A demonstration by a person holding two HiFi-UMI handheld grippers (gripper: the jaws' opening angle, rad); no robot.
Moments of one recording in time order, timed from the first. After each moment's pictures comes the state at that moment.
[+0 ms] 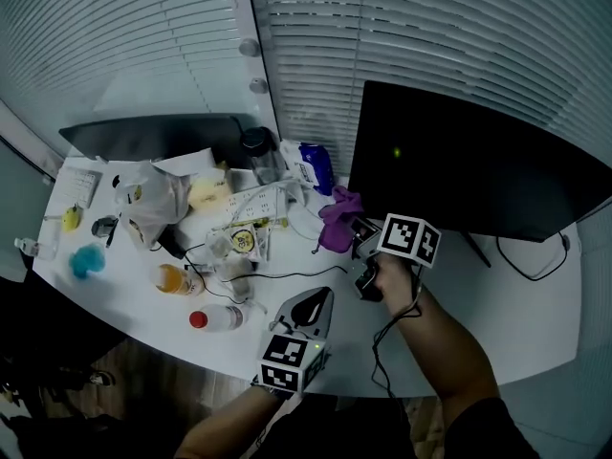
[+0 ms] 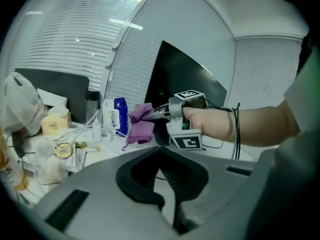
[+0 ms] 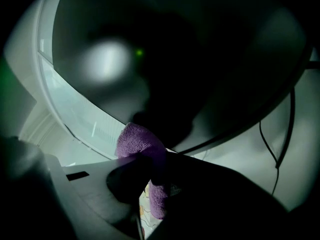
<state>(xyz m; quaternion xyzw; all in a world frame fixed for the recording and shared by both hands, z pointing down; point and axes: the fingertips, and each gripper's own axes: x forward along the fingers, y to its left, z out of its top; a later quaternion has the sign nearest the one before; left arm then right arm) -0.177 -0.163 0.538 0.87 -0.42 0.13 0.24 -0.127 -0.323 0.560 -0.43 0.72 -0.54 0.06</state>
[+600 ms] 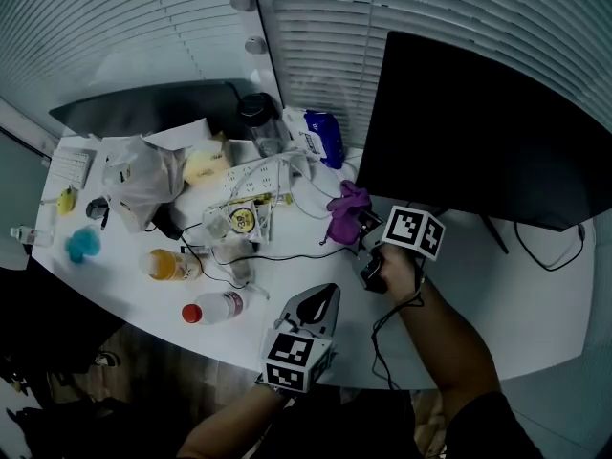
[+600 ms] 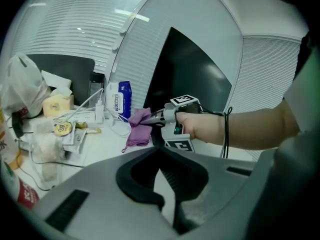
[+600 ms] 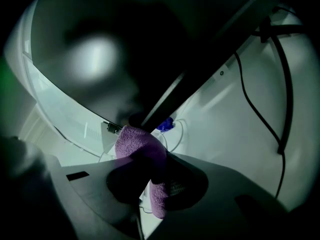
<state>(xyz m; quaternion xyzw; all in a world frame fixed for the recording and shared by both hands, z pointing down) -0.178 -0.151 0.588 0.85 -0.42 0.16 0.28 -0.125 -0.318 0.649 -0.44 0.68 -0.58 0.04</state>
